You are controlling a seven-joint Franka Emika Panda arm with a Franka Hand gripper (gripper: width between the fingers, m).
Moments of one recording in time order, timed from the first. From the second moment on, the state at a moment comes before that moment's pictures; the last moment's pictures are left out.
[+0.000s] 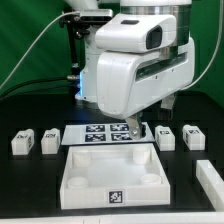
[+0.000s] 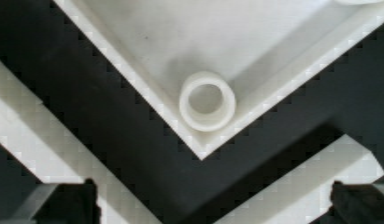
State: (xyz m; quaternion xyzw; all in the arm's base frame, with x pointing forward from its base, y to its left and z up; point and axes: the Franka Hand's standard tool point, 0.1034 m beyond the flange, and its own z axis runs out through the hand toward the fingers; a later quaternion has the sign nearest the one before) arm 0.566 0.056 0.114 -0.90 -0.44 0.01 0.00
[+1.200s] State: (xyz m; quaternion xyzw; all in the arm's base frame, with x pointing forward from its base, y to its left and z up) arm 0.460 0.002 0.073 -0.73 -0.69 0.01 0.01
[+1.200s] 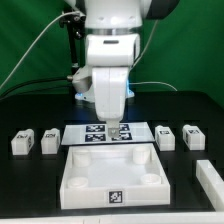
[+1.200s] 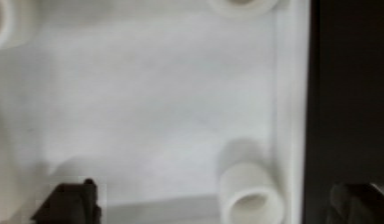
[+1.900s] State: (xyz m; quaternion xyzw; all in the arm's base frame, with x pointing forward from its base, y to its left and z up) arm 0.438 -0.002 0.022 -0.73 -0.69 -0.01 0.01
